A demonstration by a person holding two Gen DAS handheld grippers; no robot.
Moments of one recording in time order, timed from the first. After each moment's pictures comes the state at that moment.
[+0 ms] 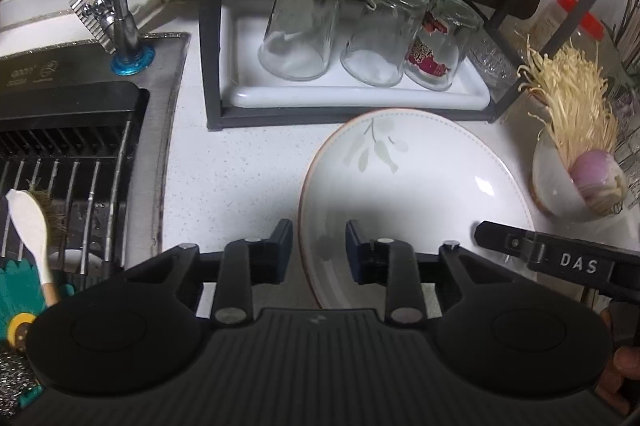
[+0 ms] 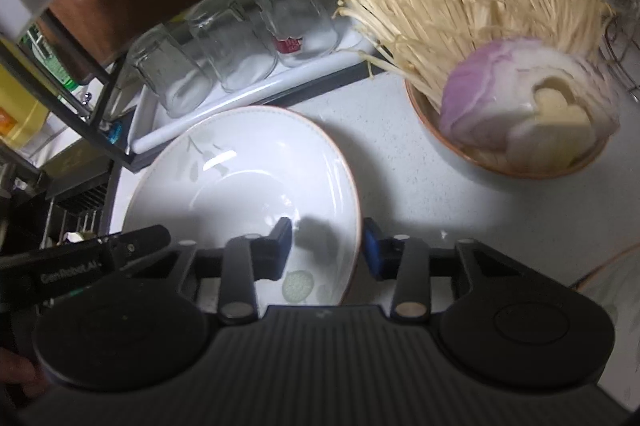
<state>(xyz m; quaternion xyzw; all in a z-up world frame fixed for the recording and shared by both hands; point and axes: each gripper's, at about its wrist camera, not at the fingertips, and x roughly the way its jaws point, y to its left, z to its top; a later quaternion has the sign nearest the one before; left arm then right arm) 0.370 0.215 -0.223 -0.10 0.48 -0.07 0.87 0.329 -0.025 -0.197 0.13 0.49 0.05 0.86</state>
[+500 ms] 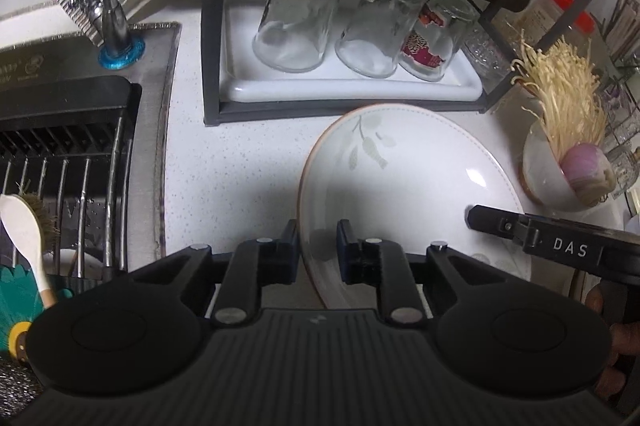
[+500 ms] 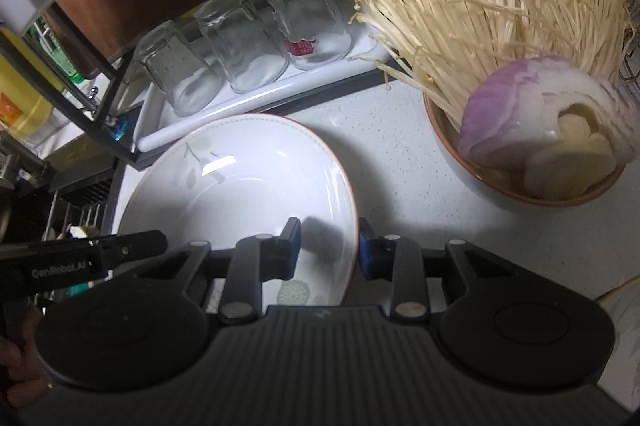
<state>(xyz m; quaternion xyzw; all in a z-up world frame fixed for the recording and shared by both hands) 0.375 0.226 -0.215 -0.10 0.50 -0.10 0.85 0.338 -0.019 -0.195 0.12 0.49 0.07 0.86</state>
